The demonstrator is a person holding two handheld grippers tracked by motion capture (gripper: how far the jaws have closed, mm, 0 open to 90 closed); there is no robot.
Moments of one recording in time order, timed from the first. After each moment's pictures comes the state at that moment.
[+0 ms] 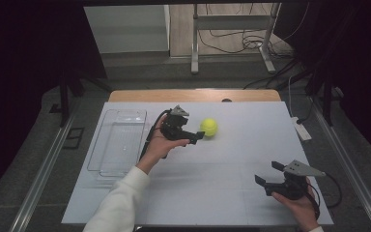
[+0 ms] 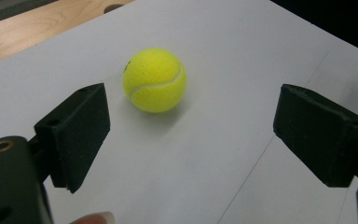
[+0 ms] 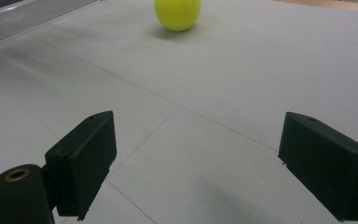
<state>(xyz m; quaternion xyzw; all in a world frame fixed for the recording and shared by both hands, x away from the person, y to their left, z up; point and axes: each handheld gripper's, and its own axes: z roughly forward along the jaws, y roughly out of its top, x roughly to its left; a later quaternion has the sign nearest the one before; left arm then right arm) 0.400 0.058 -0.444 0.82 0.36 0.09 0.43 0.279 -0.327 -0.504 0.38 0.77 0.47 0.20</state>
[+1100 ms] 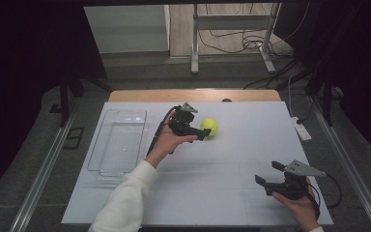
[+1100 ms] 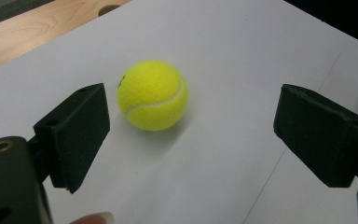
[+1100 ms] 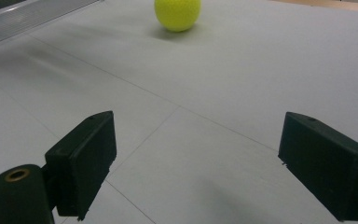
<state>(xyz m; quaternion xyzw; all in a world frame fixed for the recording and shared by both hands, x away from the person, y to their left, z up) 0.419 0.036 -0.446 0.83 0.36 0.09 0.42 0.279 -0.327 -0.504 0.38 0.77 0.47 0.20</state>
